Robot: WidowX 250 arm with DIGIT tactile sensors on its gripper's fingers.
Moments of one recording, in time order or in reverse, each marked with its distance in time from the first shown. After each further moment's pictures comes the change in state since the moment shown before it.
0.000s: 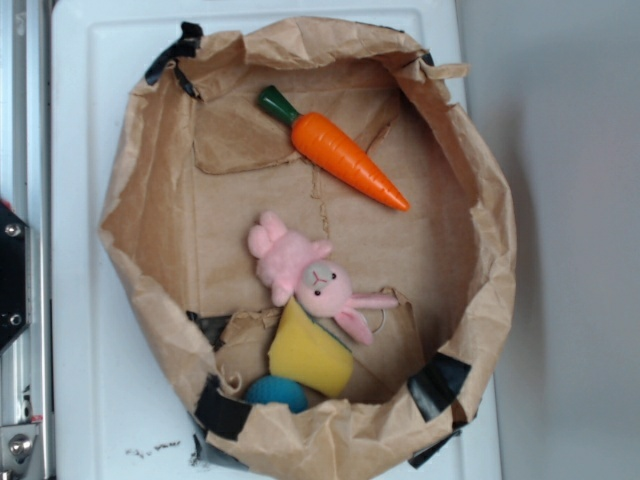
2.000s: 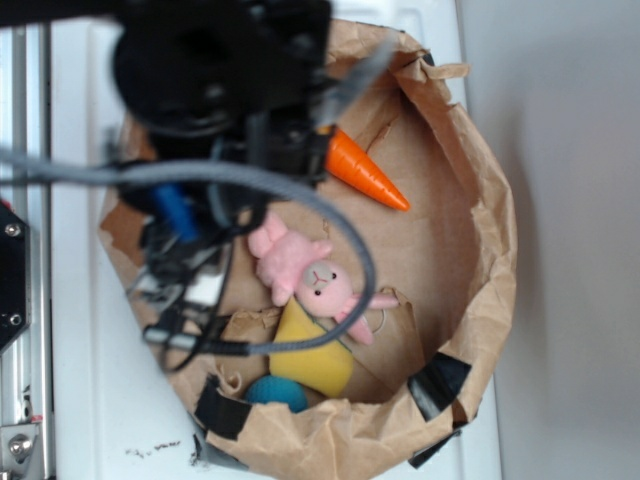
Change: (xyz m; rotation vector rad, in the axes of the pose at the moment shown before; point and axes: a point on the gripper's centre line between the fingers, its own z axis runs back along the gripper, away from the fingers) arm 0.100 0.042 -0.078 -0.148 0.088 -0.312
